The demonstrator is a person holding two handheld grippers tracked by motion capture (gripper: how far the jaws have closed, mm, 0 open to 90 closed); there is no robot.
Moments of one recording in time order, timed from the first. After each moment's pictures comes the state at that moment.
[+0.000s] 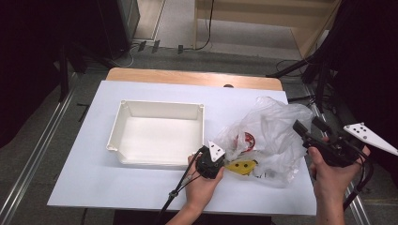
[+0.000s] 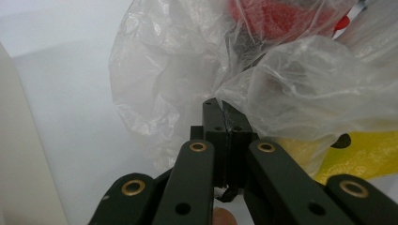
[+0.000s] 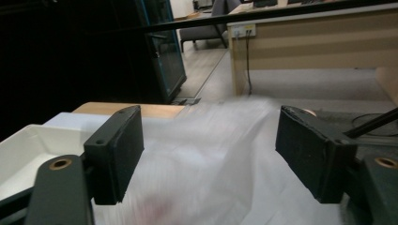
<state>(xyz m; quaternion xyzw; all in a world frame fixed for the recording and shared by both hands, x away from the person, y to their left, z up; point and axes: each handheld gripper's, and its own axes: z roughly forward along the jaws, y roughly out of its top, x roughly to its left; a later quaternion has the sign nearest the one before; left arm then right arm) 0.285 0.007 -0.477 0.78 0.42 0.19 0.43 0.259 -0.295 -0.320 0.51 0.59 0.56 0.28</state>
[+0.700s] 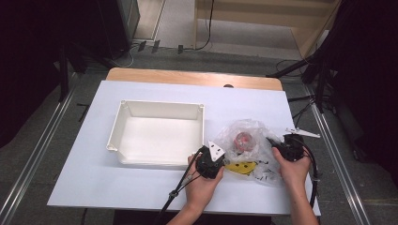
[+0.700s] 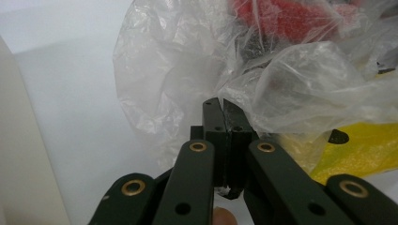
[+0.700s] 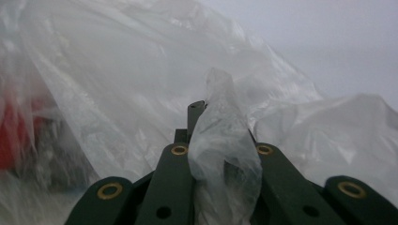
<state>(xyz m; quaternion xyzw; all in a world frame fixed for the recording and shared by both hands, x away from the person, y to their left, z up) 0.285 0.008 -0.477 0.78 0.42 0.19 0.42 0.344 -0.274 -0.477 0.61 0.68 0.40 0.13</state>
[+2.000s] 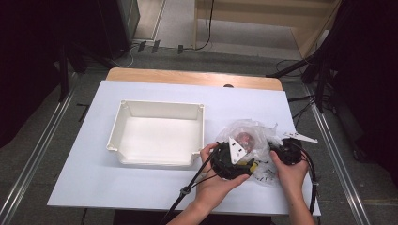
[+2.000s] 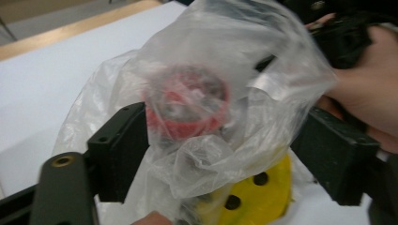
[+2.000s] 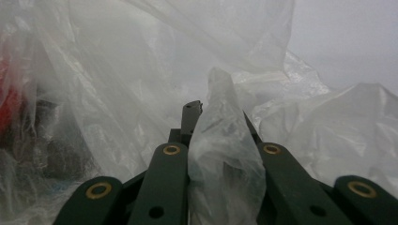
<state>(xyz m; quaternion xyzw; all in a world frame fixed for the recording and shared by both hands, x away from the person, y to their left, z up) 0.274 -0.033 -0.421 0.81 0.35 0.20 0.44 0.339 -0.273 -0.492 0.60 0.67 0.41 0.14</state>
